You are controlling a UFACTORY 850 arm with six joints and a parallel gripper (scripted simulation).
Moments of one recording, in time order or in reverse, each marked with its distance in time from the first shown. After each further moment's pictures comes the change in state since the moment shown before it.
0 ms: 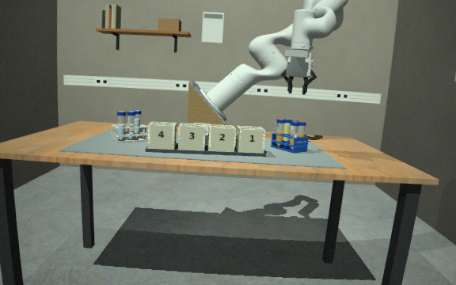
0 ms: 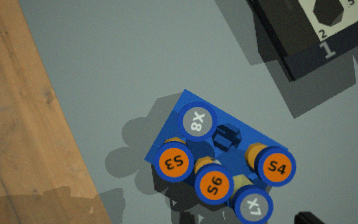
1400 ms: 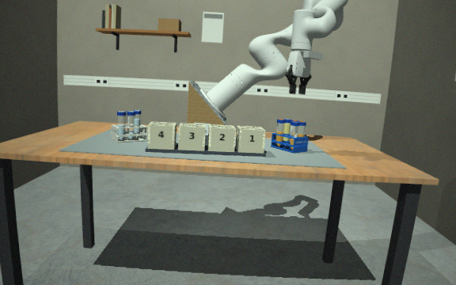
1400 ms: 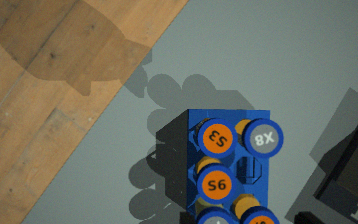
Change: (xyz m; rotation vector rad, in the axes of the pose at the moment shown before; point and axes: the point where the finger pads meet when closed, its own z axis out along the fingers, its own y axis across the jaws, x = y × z) arm 0.000 -0.001 0.000 0.006 0.003 -1.059
